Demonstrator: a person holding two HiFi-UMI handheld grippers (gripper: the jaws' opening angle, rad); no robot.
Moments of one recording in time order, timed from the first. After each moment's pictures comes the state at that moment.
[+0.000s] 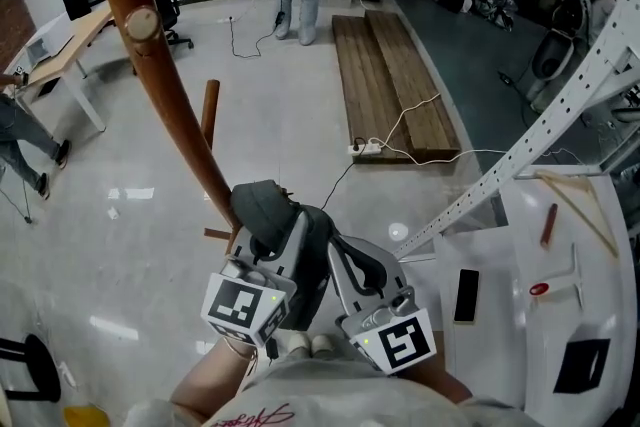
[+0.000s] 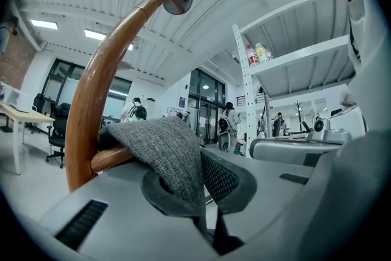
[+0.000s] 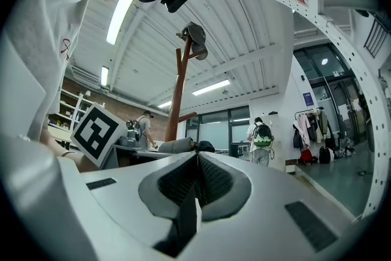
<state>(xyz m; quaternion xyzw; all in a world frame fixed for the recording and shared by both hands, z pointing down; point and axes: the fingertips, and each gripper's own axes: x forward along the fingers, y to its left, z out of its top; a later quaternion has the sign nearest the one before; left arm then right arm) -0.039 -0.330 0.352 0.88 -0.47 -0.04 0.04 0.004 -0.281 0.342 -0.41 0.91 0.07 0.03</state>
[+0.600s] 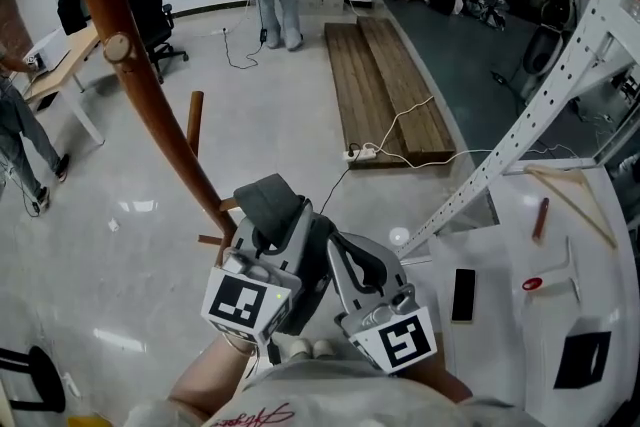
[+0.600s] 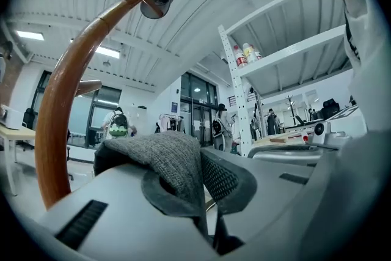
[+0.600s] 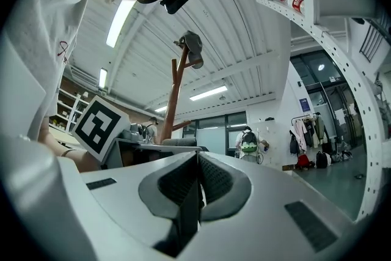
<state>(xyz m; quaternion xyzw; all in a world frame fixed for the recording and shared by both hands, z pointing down) -0.012 -0.330 0.321 0.89 -0.45 -0.02 -0.01 0.022 -0.280 0.325 -0.42 0.90 0.09 0.05</state>
